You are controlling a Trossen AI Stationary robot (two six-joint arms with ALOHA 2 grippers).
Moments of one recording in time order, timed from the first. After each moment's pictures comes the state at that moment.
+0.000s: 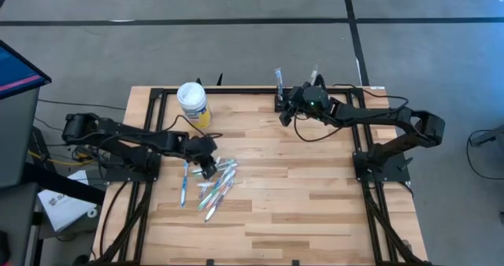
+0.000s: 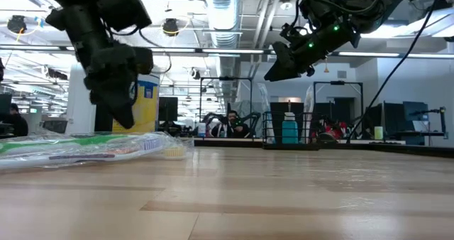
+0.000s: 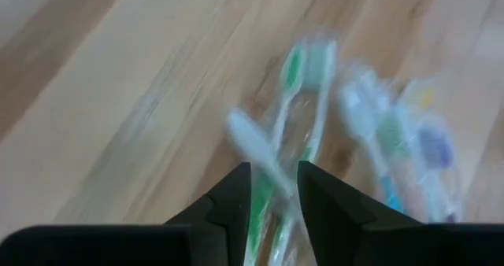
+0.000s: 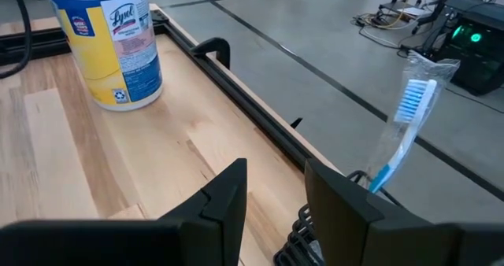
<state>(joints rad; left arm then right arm) 0.01 1.28 0.59 -0.37 -0.11 -0.56 -0.43 1.40 0.76 0.24 0.21 0.00</state>
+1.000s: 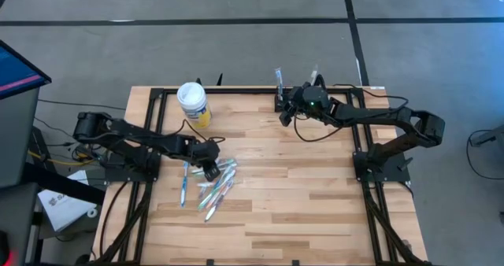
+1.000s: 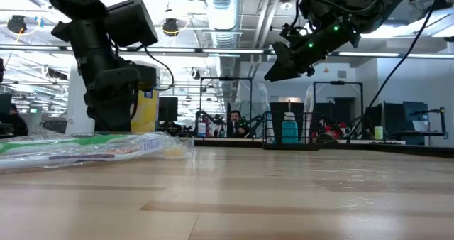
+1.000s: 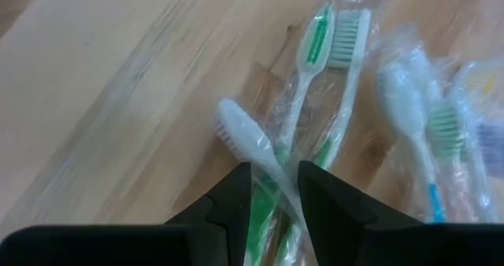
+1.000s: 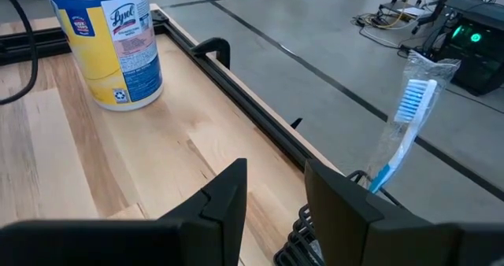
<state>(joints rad) 0.00 1.42 0.59 -0.32 -0.10 -0.62 -0.43 1.40 0.76 0.24 0.21 0.00</state>
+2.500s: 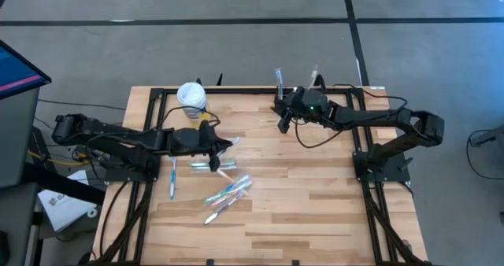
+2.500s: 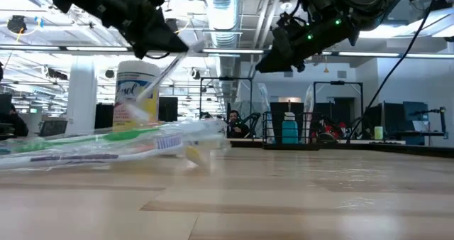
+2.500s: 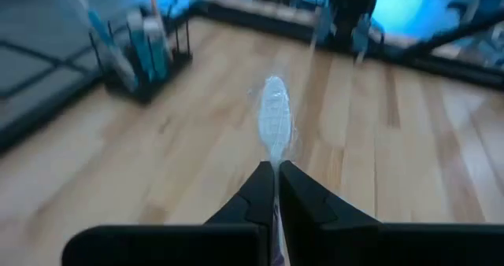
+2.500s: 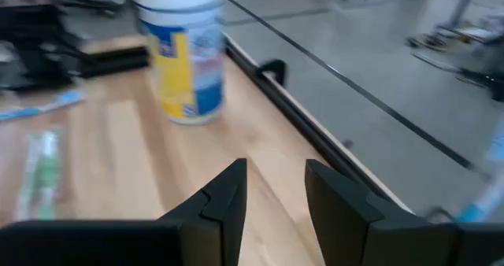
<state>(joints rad) -0.04 1.12 0.59 0.13 -0.32 -0.24 -0.37 1.40 0.76 0.30 0.09 0.00</state>
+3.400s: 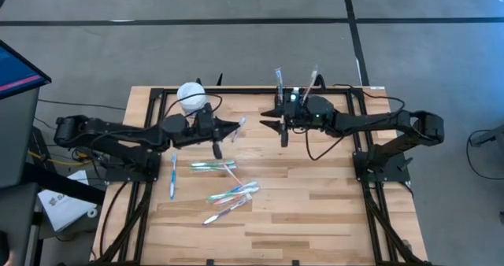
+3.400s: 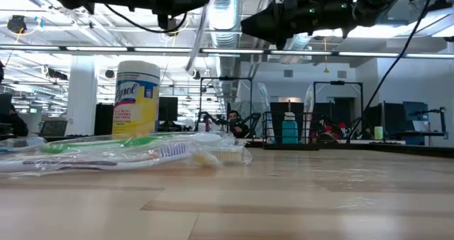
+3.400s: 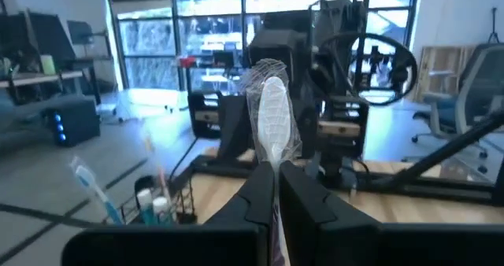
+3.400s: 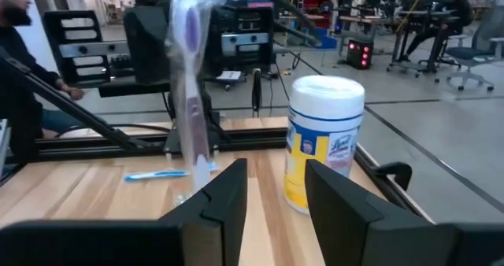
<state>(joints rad) 0.07 1.16 0.59 0.65 -0.21 0.03 -0.25 1.40 0.76 0.57 -0.16 -0.01</state>
